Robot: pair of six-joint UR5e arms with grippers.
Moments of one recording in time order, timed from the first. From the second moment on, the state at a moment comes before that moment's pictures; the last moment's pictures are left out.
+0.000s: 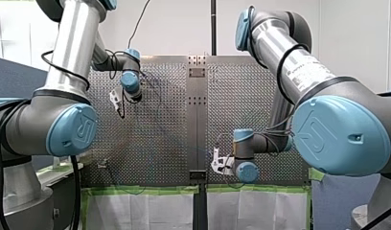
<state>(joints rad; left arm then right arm) -0.06 -1.90 -1.56 -2.98 -1.76 -1.97 2.13 -0.72 1.93 -1.11 1.68 1.64</state>
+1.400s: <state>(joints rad) -0.05 -1.90 -1.56 -3.00 -1.78 -2.16 2.08 -0.64 1.95 -1.24 1.56 1.64</state>
